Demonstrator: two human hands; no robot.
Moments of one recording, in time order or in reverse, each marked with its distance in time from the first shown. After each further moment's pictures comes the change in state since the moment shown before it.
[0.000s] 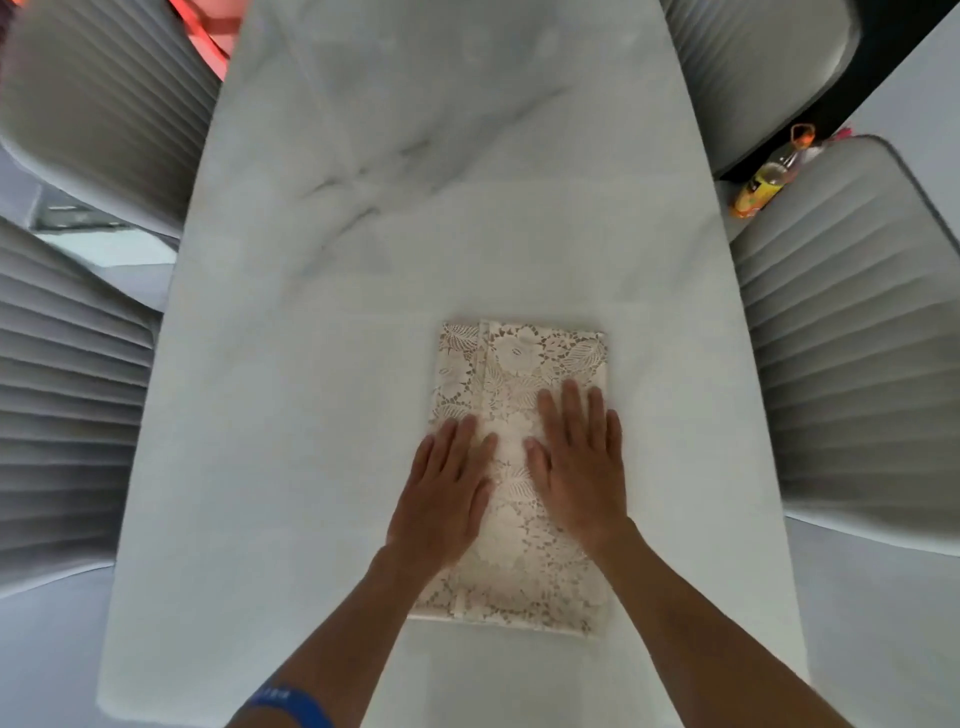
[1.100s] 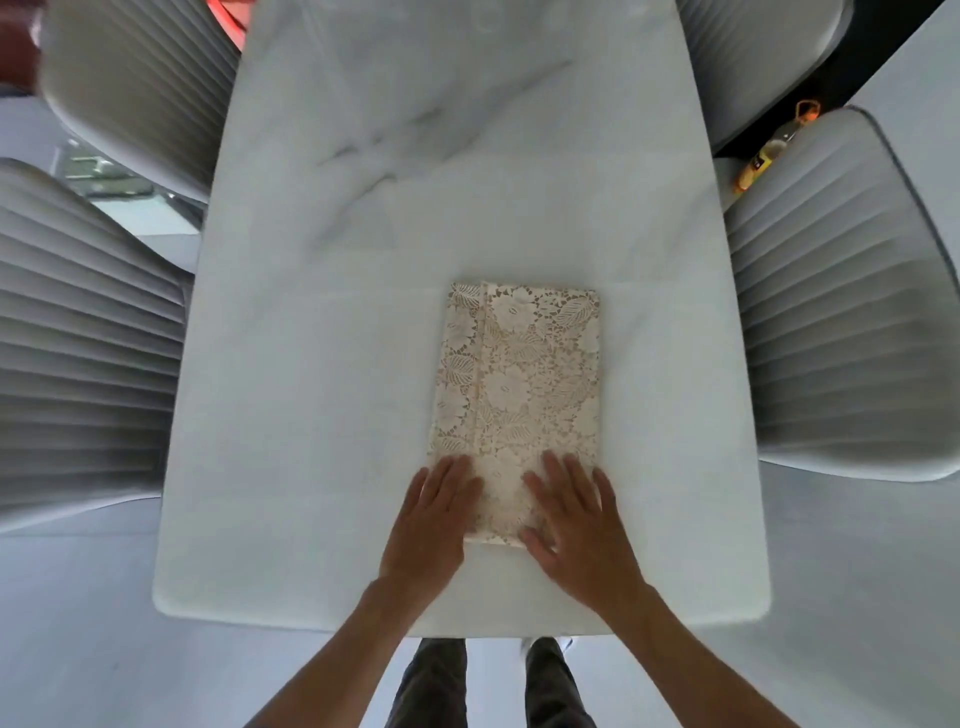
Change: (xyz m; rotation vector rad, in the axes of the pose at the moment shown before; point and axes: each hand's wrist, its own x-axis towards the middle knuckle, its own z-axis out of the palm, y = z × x) left_hand -0.102 0.023 -0.002 -0.081 -0.078 -0.050; right_hand -0.134 0.004 0.012 0.006 -0.062 -0.217
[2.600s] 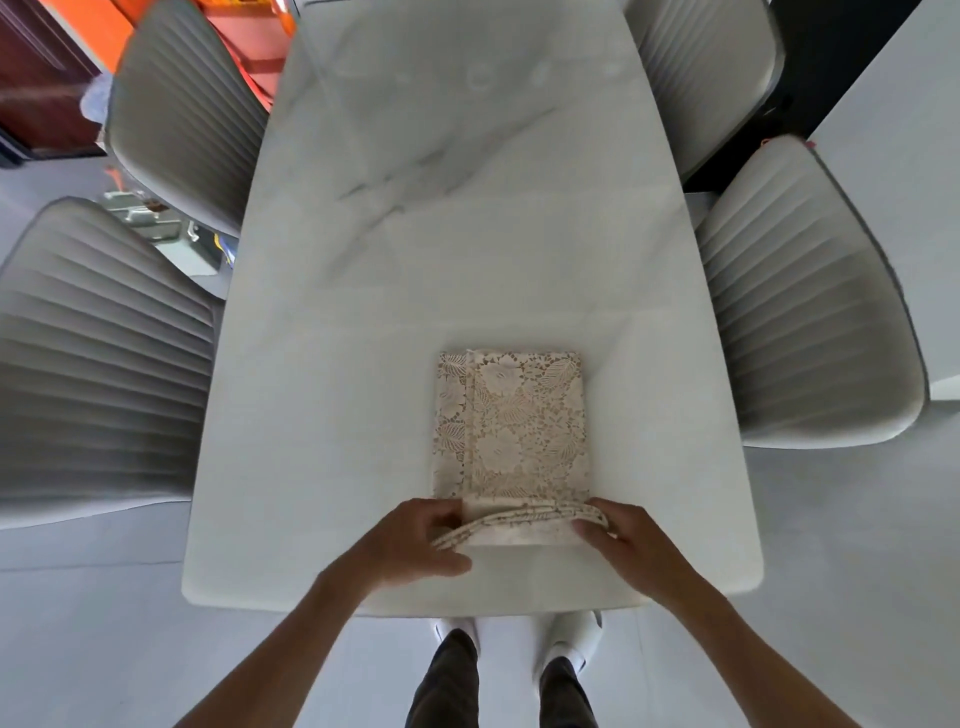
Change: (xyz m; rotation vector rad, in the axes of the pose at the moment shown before) left_hand -0.039 -0.020 -0.059 -0.788 -0.400 -0.170; right_hand -0.045 0.024 -0.049 0.840 -0.185 0.212
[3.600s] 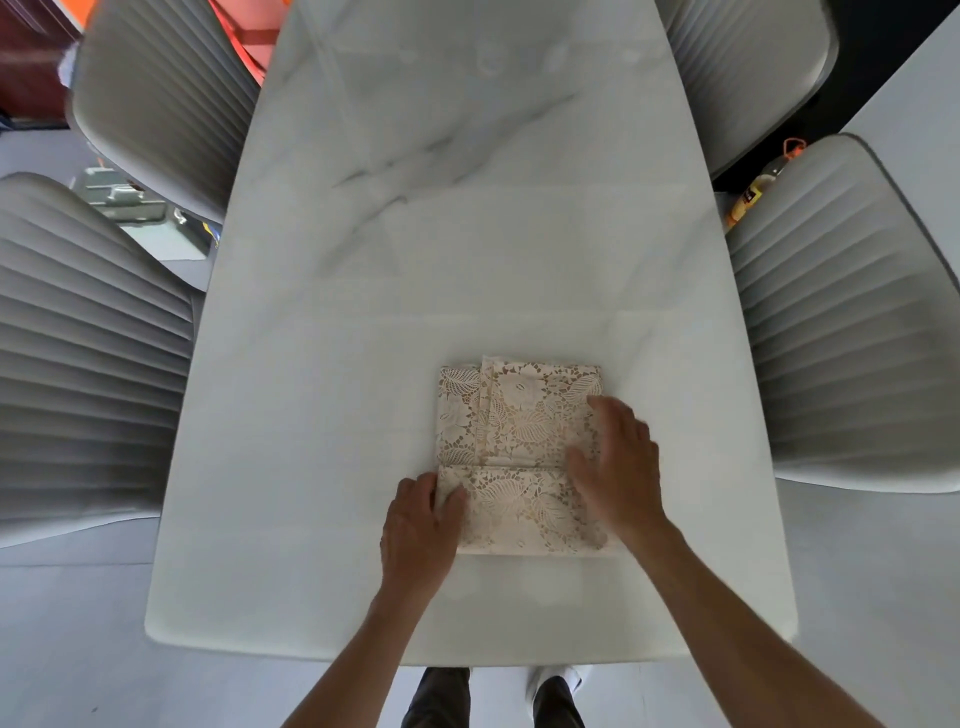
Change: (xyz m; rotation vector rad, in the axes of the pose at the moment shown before) left_hand 0.062 -0.004 0.030 0.023 0.748 -0.184; right_hand 0.111 -0.031 0.002 -0.468 0.439 0.023
